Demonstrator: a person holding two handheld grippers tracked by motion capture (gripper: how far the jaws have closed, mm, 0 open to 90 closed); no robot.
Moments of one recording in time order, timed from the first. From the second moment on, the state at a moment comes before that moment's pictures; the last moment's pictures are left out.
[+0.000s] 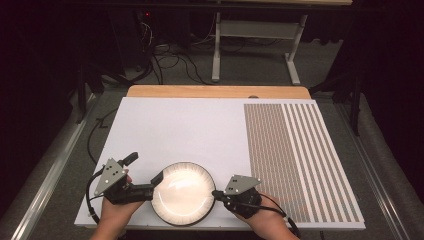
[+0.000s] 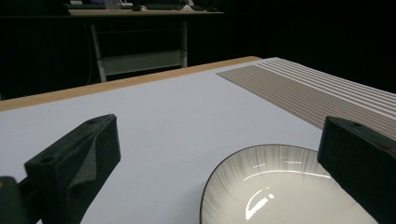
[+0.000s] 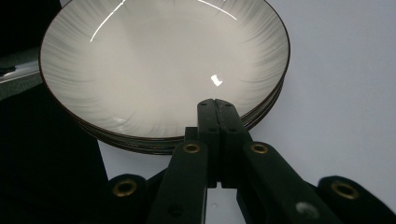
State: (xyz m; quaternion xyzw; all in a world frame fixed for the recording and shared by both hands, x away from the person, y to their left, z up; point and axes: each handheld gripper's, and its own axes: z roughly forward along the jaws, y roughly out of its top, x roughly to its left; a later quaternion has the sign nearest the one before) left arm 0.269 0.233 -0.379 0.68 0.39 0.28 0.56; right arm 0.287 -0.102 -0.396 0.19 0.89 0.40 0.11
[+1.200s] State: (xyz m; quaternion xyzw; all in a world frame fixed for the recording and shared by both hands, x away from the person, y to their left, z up) left arm 0.268 0.241 -0.375 0.67 0.39 0.28 0.57; right arm 0.290 -0.077 -0.405 0.18 0.90 0.39 0.09
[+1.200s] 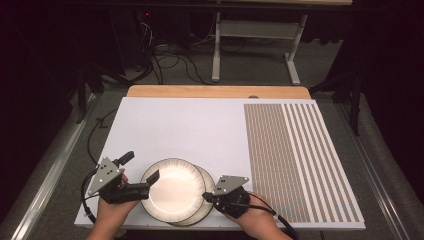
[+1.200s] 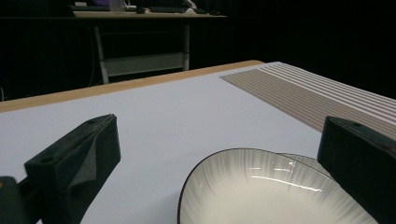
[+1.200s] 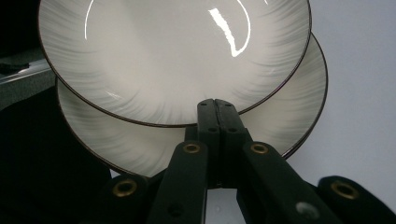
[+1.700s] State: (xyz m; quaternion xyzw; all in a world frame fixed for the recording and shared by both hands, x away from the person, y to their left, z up) left arm 0.272 0.256 -0.372 0.68 0.42 0.25 0.55; right arm 0.294 -0.065 -0.408 0.17 0.90 0.39 0.08
